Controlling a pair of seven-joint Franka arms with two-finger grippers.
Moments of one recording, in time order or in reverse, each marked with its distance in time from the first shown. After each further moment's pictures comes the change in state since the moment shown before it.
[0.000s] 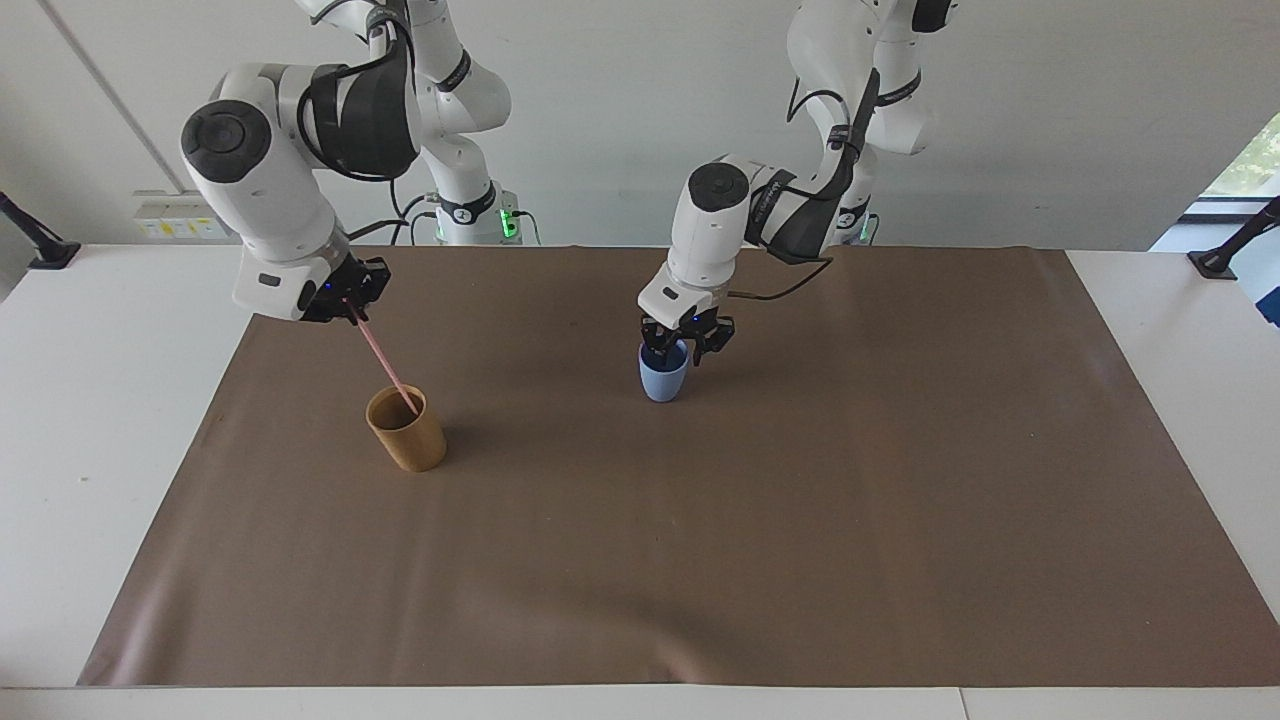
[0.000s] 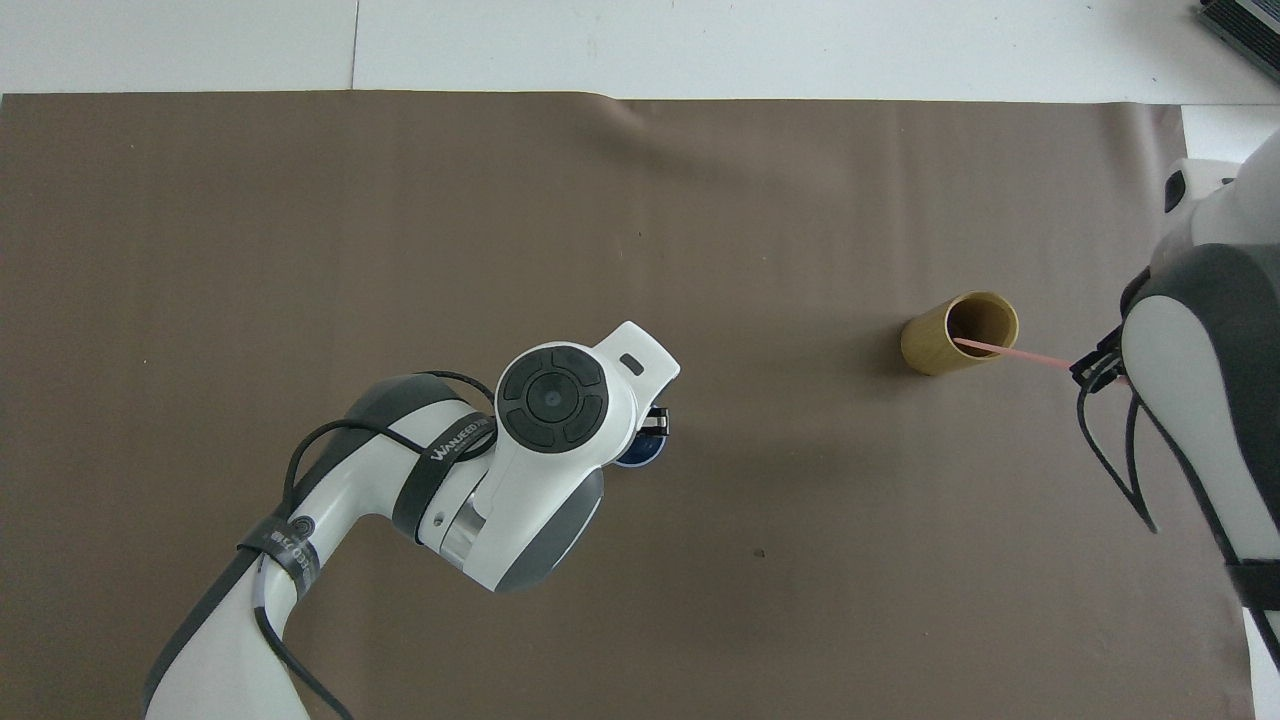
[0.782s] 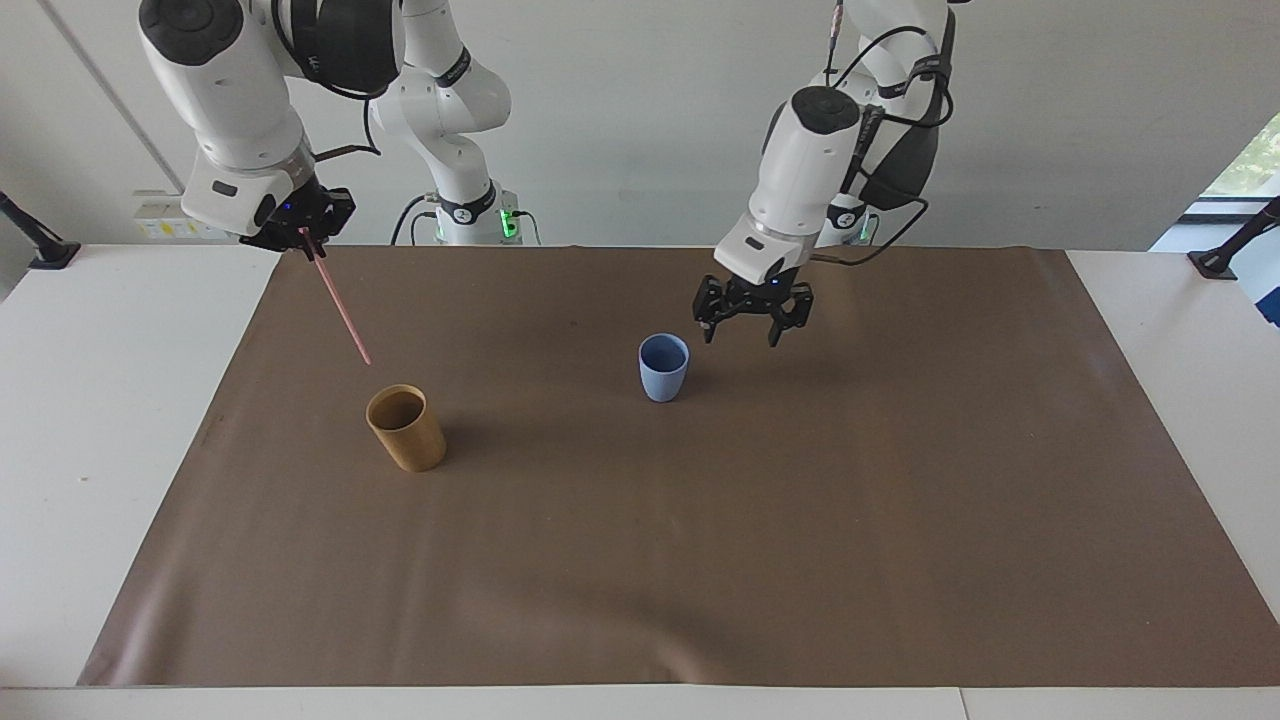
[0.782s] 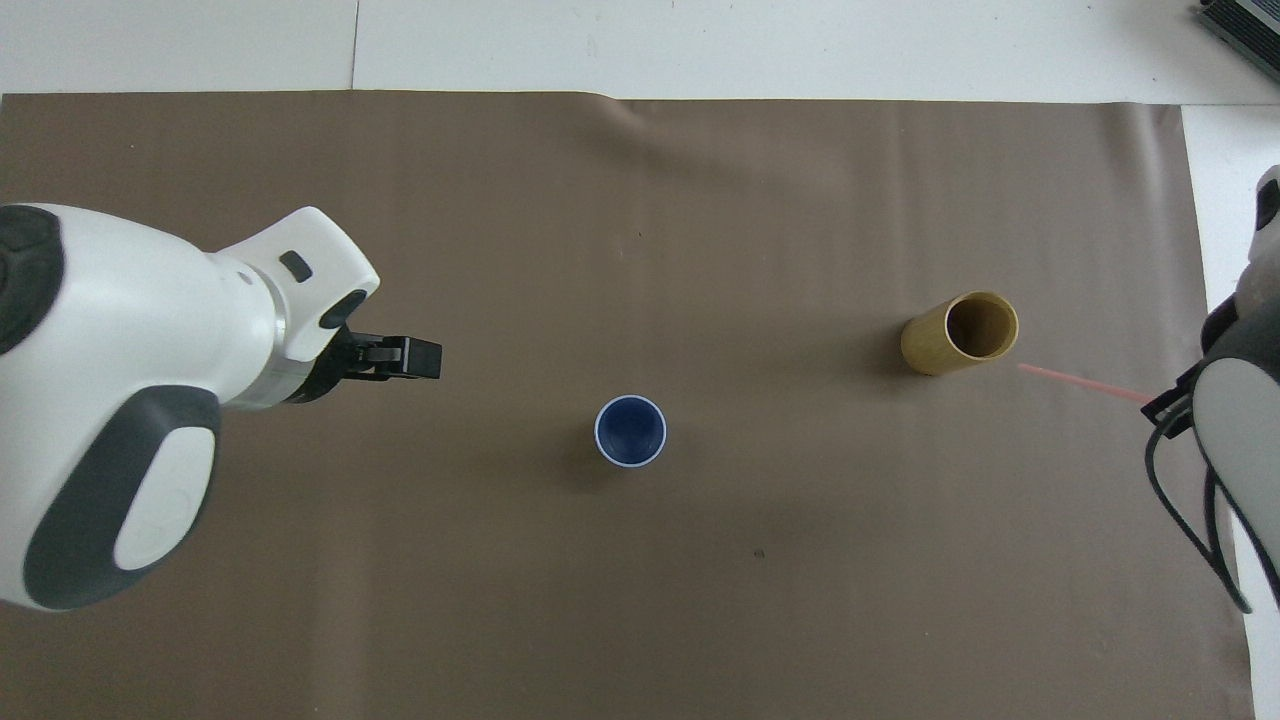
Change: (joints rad) left arm 0.316 -0.313 0.052 0.069 0.000 -0.359 0.415; right arm 0.058 -0.084 0.012 0.045 -0.104 -0.150 0.054
